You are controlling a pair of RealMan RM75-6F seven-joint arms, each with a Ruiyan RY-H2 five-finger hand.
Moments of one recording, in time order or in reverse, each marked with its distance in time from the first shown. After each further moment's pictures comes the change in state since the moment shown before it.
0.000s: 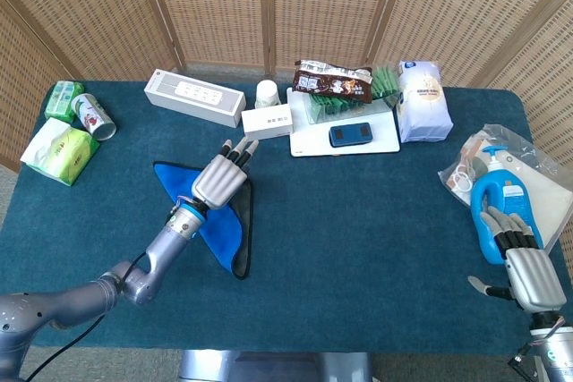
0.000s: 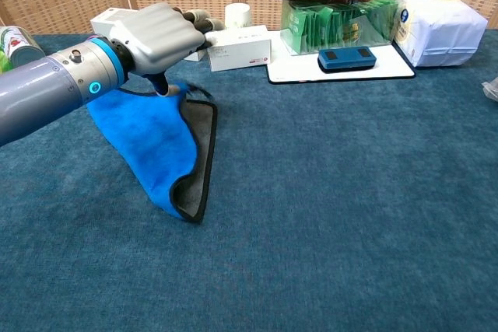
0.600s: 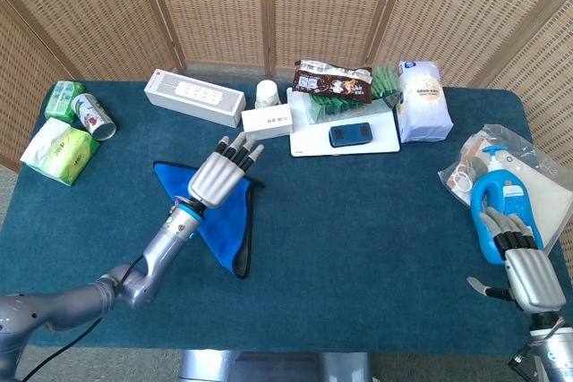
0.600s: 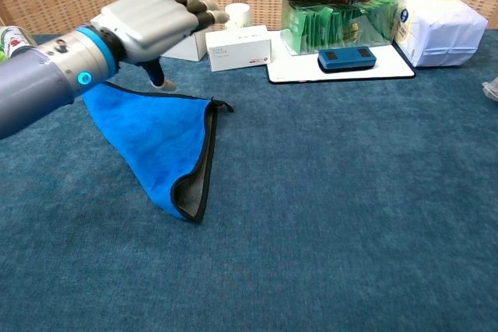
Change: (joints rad) left arm 0.023 0.030 0.003 -0.049 0.009 0.083 -0.057; right arm -0.001 0.002 -0.003 -0.001 -0.004 0.003 0.005
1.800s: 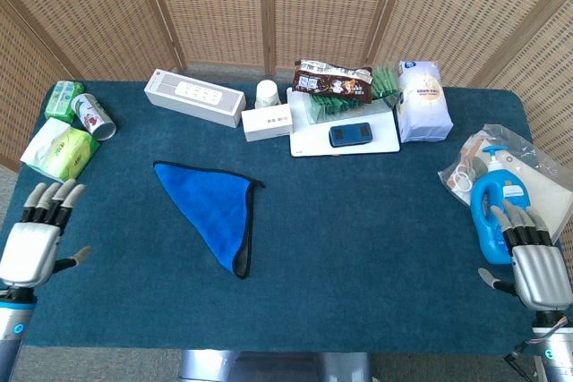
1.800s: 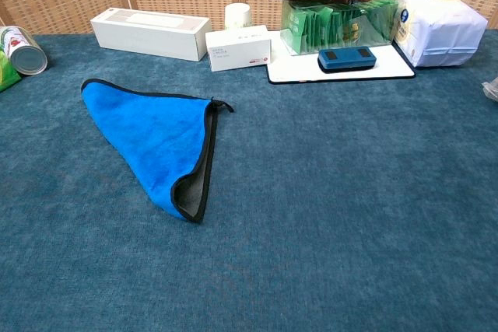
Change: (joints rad) left arm 0.637 0.487 0.258 -0.379 0.125 0.562 -0.581; right arm -0.024 -0.055 0.046 0.011 0.038 0.093 -0.237
